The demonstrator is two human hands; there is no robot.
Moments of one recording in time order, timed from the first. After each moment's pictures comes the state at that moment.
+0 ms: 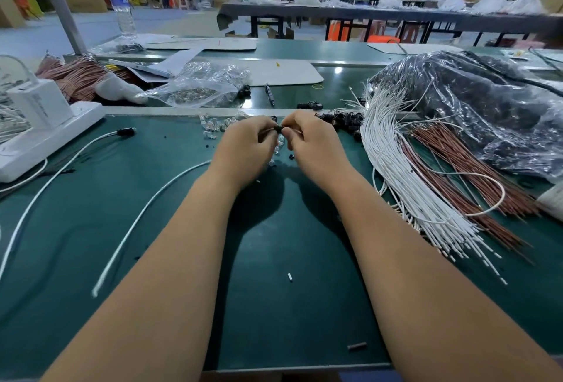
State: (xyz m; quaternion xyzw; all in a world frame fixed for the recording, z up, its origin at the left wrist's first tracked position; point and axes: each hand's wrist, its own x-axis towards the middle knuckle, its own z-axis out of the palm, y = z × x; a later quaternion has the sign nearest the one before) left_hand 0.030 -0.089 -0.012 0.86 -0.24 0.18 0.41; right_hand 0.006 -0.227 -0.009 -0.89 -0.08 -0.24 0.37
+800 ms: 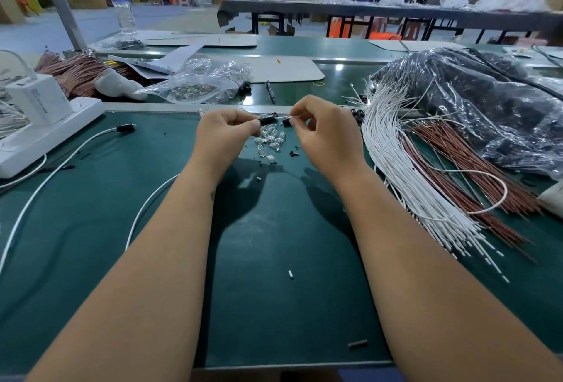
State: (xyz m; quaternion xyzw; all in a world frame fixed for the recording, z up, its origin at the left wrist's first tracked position) left_hand 0.038 -0.068 -0.008 0.78 -0.12 0.11 0.61; right_hand -0.002 -0.234 0.000 -0.89 -0.07 -0.35 0.28
